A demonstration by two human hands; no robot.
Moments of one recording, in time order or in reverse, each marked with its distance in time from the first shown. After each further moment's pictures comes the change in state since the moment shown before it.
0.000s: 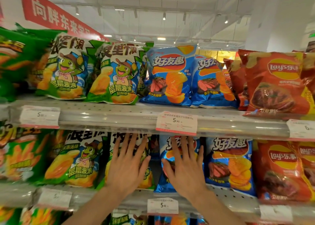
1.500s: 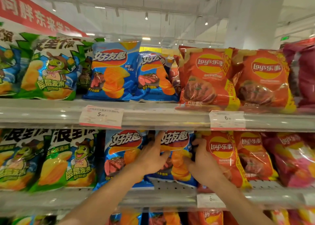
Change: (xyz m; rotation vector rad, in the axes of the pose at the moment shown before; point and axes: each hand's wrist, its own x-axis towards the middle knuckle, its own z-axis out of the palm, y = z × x) left_hand 0.081 0.215 0.005 -0.747 -0.420 -0.011; right_hand -0.034 0.196 -0.079 0.514 -0.066 0.282
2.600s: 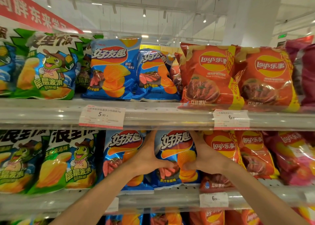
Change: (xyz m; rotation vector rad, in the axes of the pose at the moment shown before) left_hand -0.007 -0.017 -0.013 -0.377 -0.002 0.099; right_hand 0.031 -0.001 -0.027 -0.012 -0.370 -0.167
